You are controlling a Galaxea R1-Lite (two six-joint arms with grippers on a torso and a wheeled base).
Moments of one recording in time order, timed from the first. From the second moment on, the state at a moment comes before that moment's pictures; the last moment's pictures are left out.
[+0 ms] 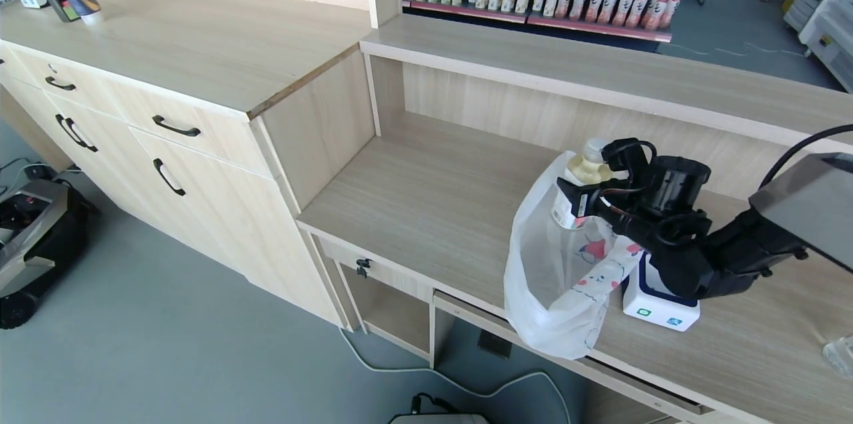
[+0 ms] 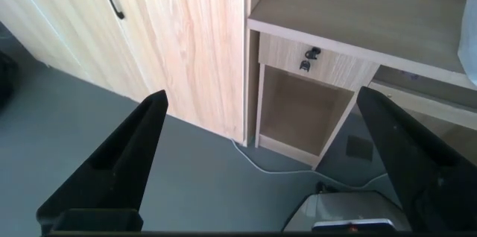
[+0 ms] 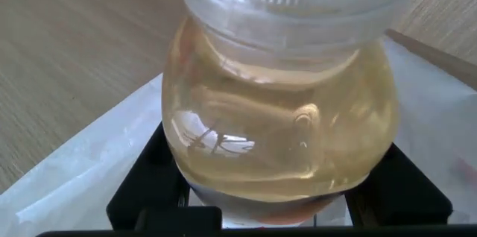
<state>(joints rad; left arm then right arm) 0.00 0.00 0.00 -0.05 -0.03 0.03 0.17 2.19 -1.03 -1.17 0.06 -0.09</state>
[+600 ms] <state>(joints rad) 0.00 0.00 0.00 -0.05 -0.03 0.03 0.17 2.32 -1.07 -1.22 0.09 -0.11</state>
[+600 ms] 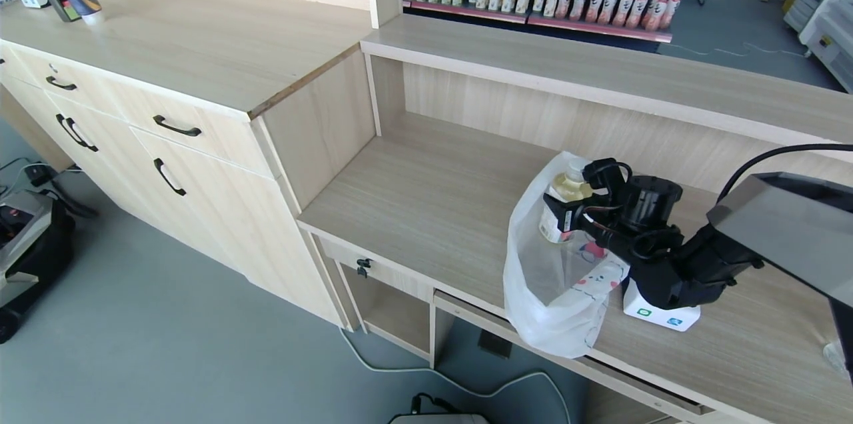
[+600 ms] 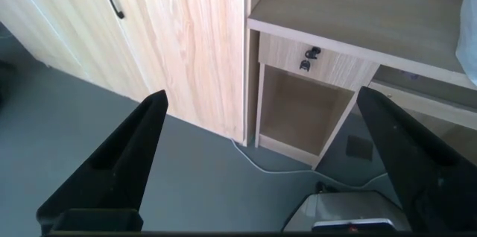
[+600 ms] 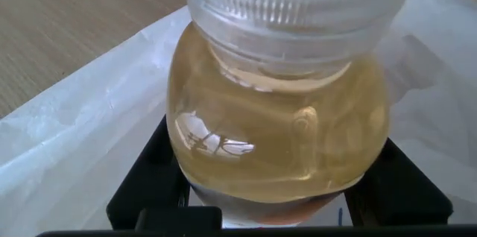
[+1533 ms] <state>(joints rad) 0.00 0.00 0.00 -0.05 -0.03 0.03 0.13 1.86 -0.83 -0.96 0.03 -0.15</state>
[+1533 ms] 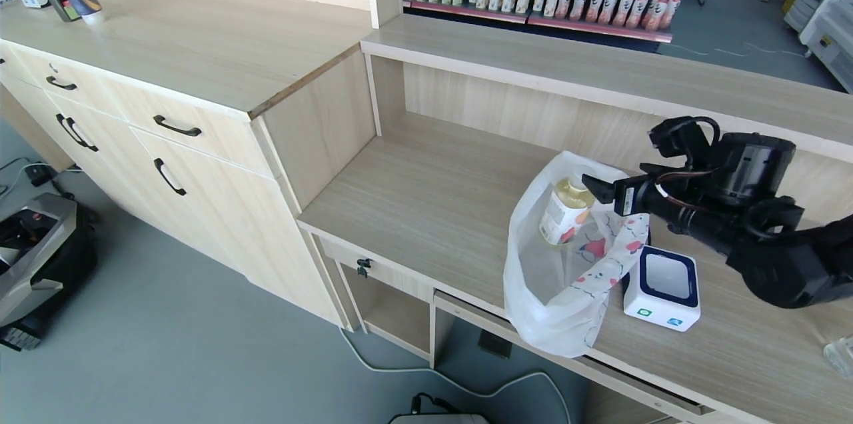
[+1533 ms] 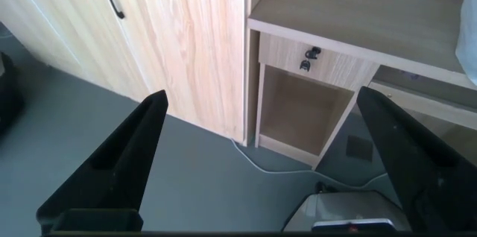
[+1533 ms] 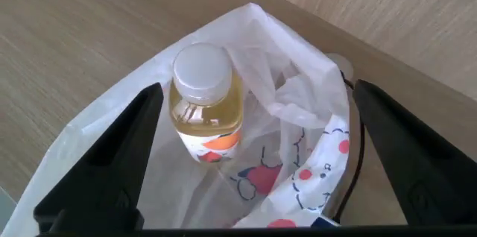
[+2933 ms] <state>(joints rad) 0.00 0.00 0.00 -0.05 -0.03 0.03 -0.46 1.27 -0.49 -0.36 0.02 -0.09</state>
